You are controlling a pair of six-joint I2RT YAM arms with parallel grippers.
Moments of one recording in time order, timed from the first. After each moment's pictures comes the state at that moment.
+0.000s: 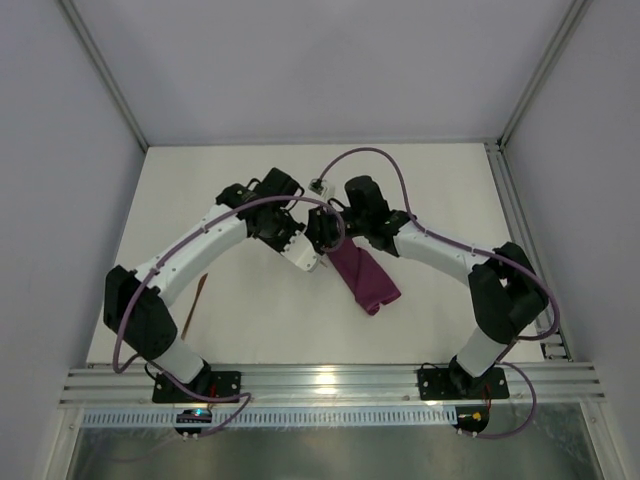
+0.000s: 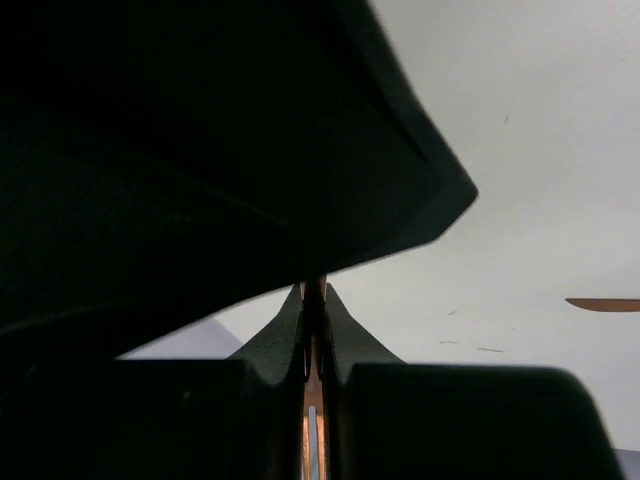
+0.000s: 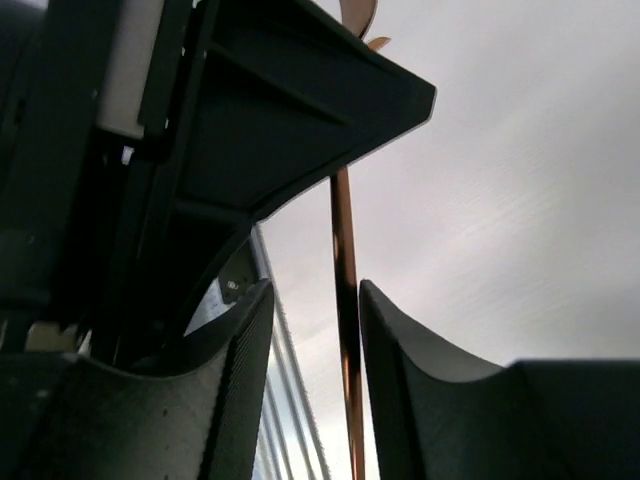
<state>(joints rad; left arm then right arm) -0.63 1.55 1.43 -1.04 0.07 1.64 0.66 1.68 1.16 0.03 -0.80 0.45</state>
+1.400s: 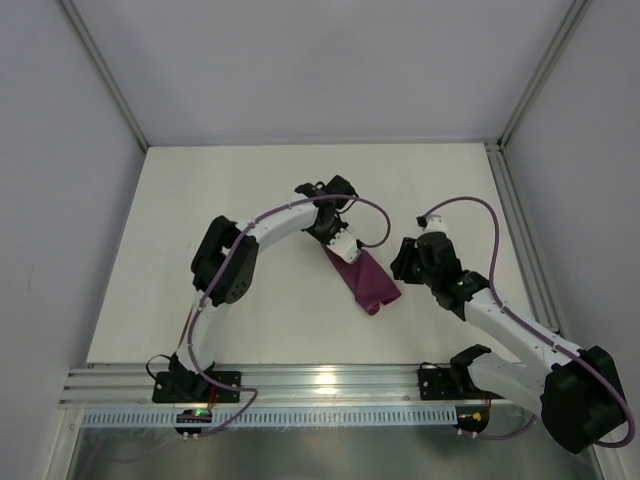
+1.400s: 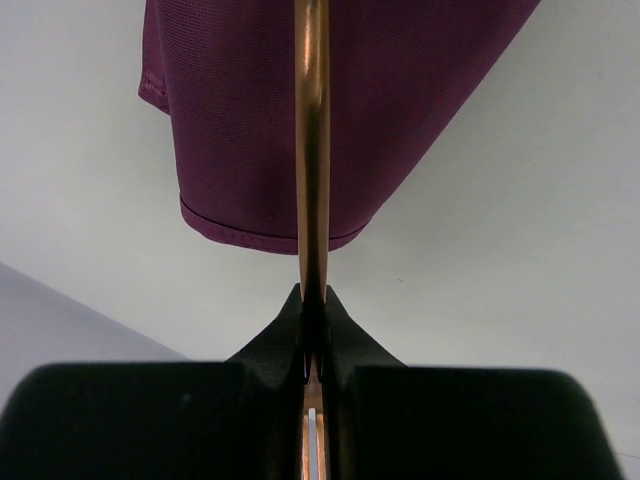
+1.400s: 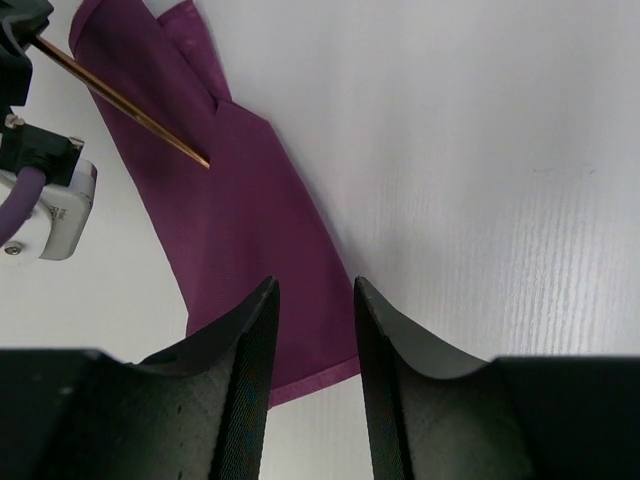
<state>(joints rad) -0.72 2.18 1.78 -0.88 -0.10 1.59 0.45 1.01 0.54 -0.19 0.11 0.49</state>
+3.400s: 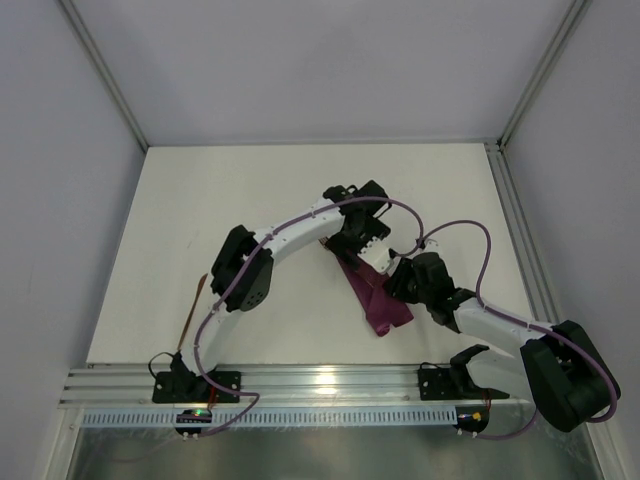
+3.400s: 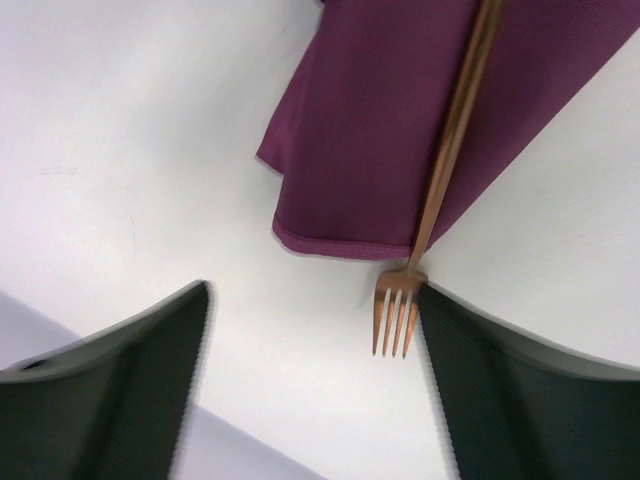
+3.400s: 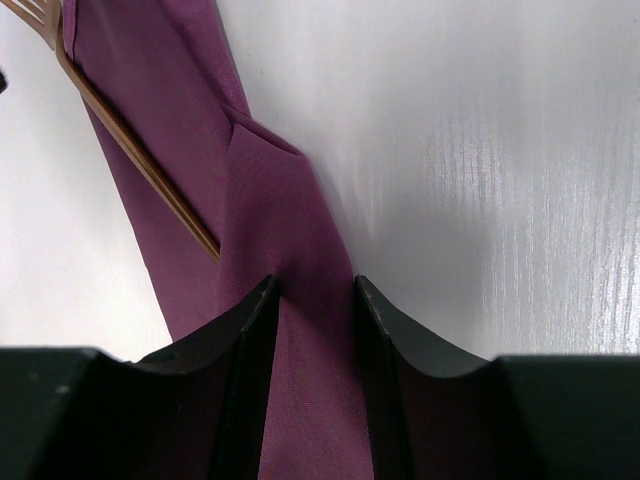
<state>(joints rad) -0.87 2.27 2.01 -1.02 0.05 1.52 0.46 1.13 0.30 0.10 0.02 0.67</state>
